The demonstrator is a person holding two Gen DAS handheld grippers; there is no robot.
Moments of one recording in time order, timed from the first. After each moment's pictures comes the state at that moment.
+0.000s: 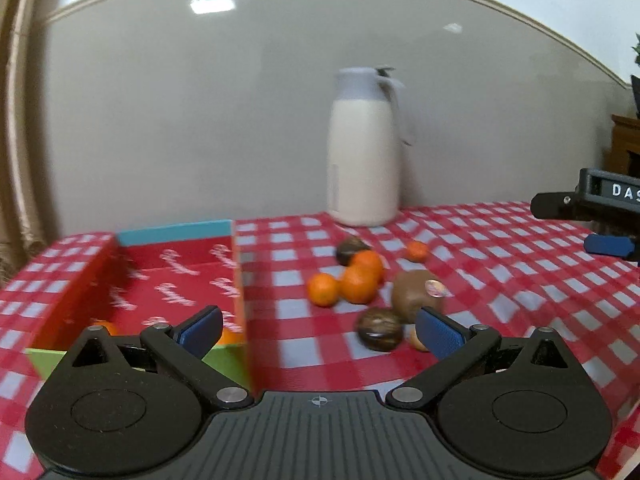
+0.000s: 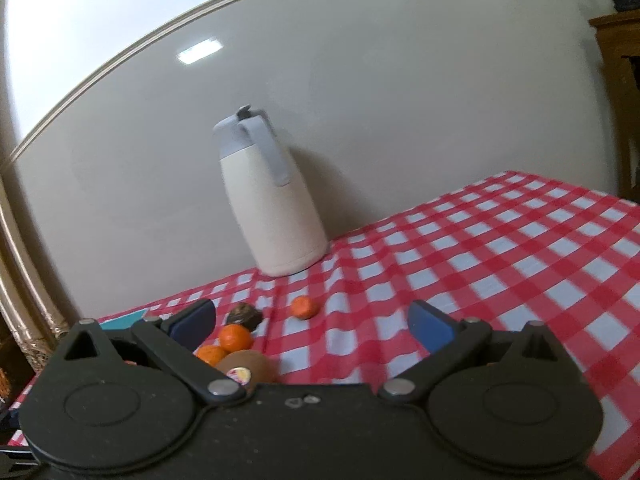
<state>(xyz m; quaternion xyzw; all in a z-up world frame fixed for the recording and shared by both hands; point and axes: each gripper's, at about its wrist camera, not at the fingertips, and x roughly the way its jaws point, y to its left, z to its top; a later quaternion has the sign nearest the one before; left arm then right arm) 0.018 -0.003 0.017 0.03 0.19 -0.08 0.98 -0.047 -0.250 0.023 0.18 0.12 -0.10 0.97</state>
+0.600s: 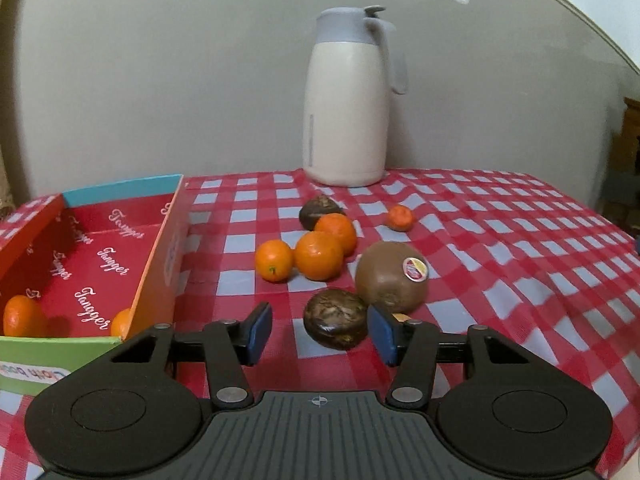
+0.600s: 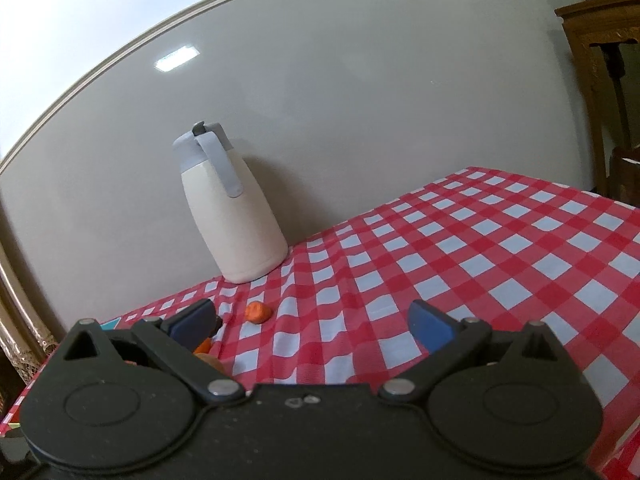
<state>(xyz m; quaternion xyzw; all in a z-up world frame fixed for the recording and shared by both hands) 0.068 -0.042 -0.010 0.02 0.25 -0.08 0.96 -0.067 -0.285 0.019 0.20 0.12 -0.12 0.97</state>
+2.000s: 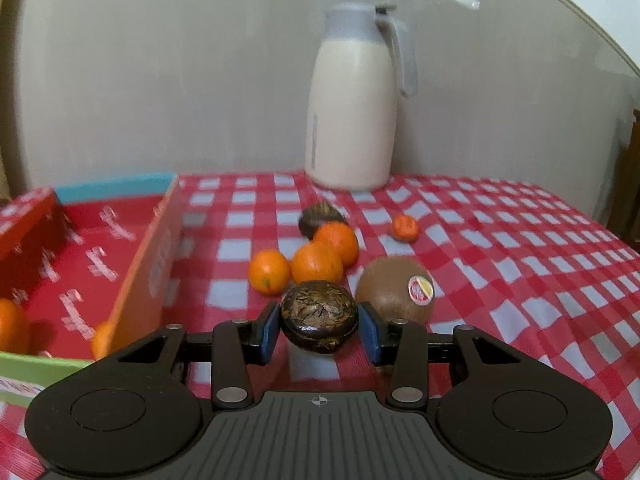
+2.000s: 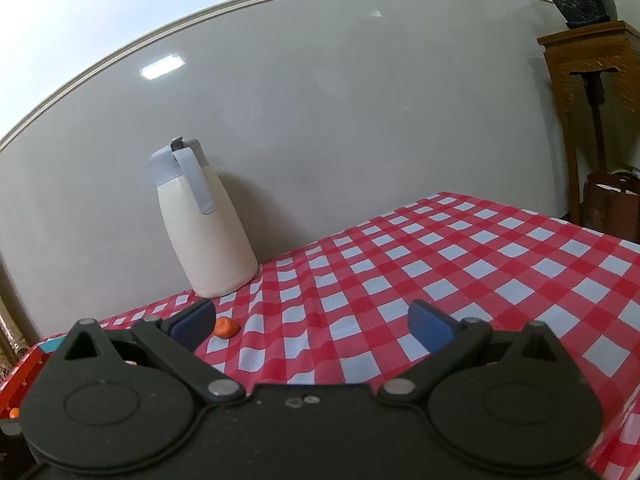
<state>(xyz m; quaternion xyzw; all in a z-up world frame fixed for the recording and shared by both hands) 0.081 -0.048 -0.008 0.01 0.24 -0.08 0.97 -0.076 -0.288 0.022 0.17 0.10 -0.17 0.97</state>
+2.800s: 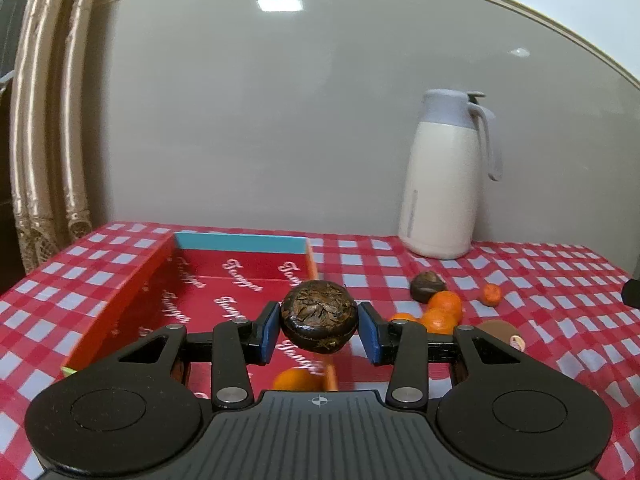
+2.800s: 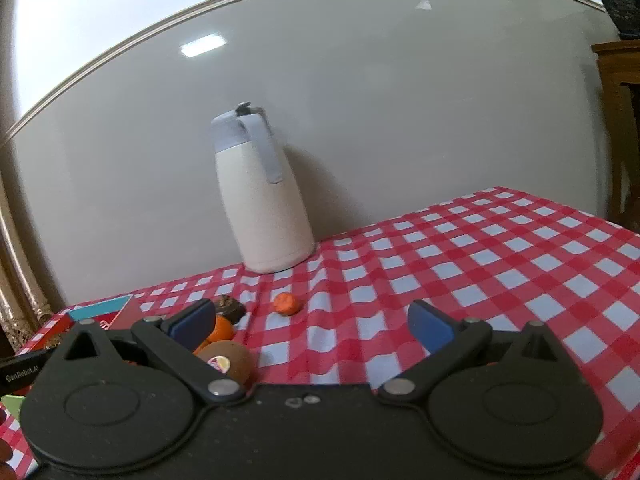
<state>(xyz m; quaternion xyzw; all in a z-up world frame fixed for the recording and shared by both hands) 0.054 0.039 0.024 -0.02 0.18 0.01 0.98 -0.045 -0.235 0.020 0.13 0.12 -0.11 0.98</state>
